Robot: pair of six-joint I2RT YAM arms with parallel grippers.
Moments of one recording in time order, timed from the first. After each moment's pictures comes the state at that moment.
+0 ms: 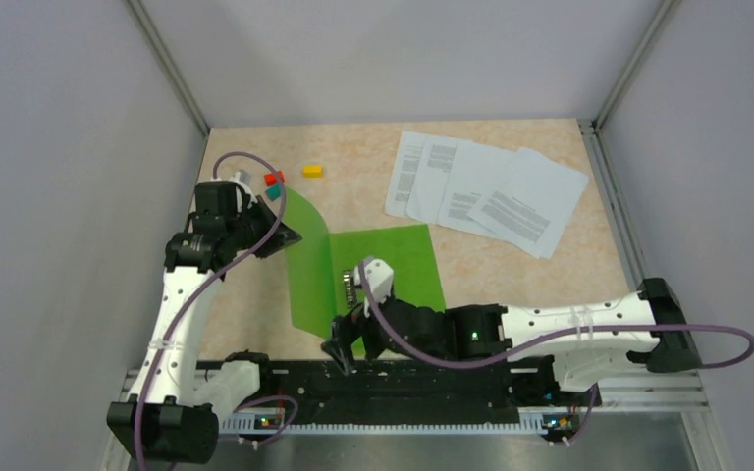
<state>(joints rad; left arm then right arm) -0.04 1.00 1.07 -0.83 0.36 -0.64 1.62 1.33 1.12 -0.20 0.45 0.58</state>
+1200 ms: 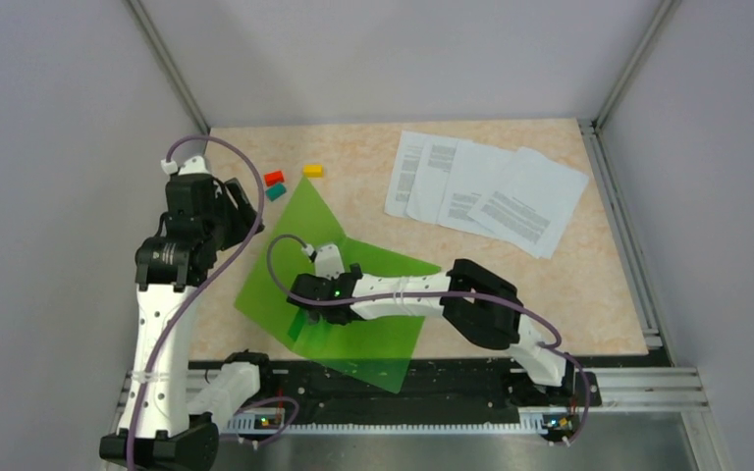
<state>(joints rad) -0.04 0.95 1.28 -0.99 -0.11 -0.45 1.30 2.20 1.67 -0.59 0.55 0.84</state>
